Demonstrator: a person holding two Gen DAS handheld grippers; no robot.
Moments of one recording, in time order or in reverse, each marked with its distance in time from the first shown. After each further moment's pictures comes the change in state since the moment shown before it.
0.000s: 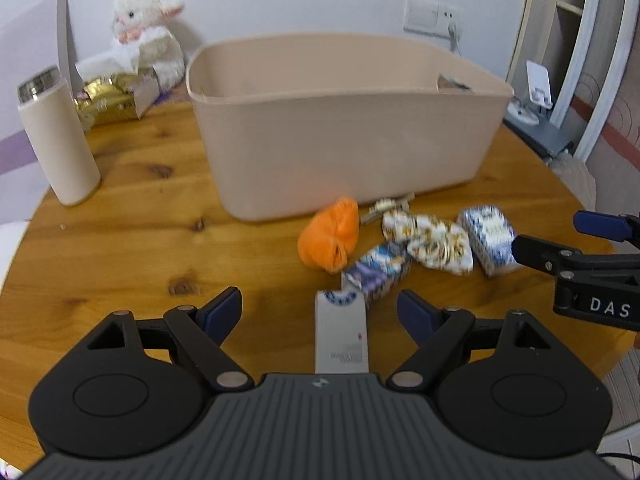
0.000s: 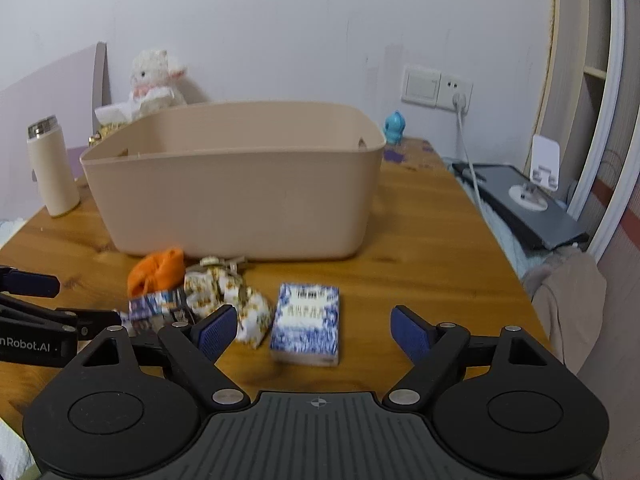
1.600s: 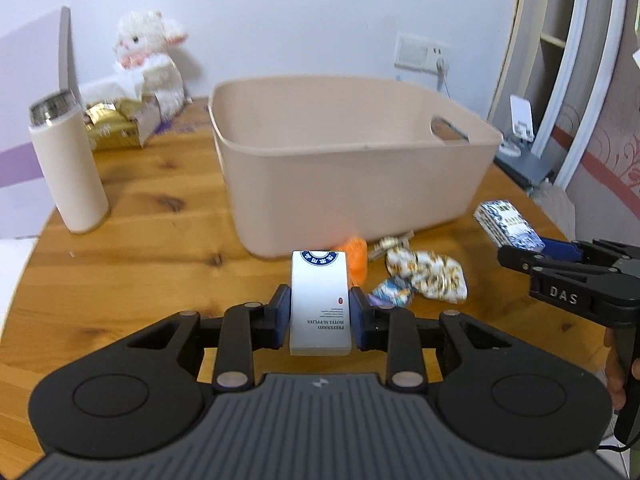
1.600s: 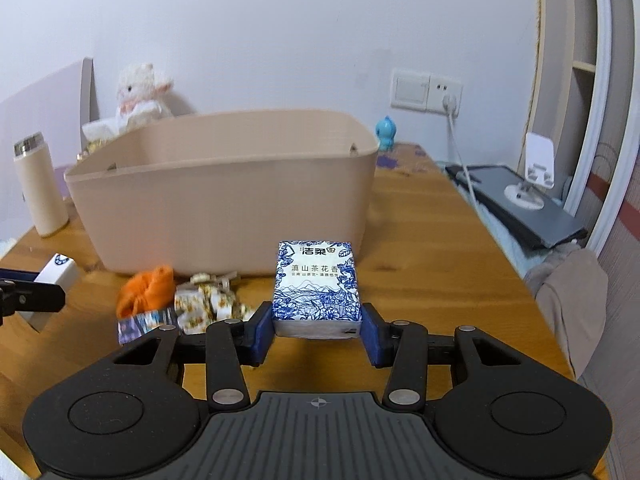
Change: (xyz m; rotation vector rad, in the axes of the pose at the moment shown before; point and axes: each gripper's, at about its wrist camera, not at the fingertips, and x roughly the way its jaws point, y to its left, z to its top) left arm -0.032 0.028 0.014 -0.008 -0.115 -0.055; right arm 0.007 0.000 0.006 0.052 -0.059 -0.016
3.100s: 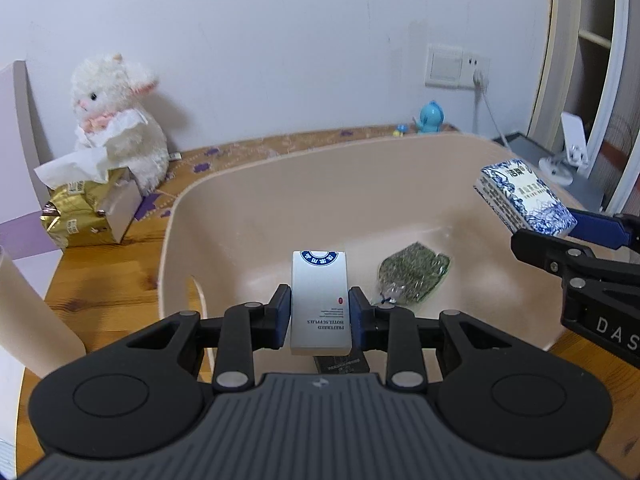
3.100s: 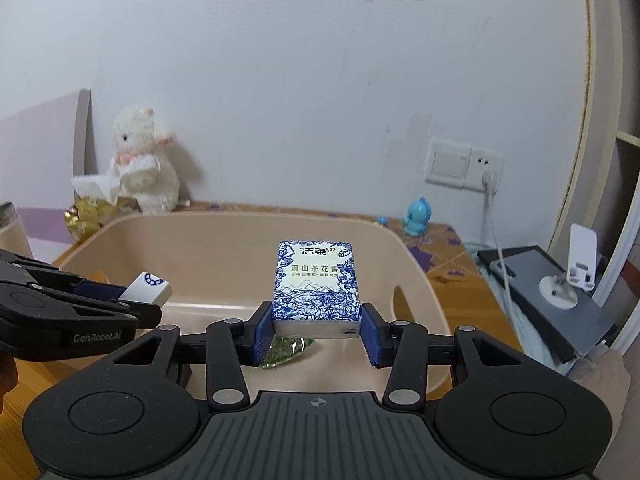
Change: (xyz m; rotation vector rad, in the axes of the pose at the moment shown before) left arm 0.125 0.003 0.120 0.086 0.013 0.072; right arm 0.077 0.034 0.111 -0.069 -0.083 0.010
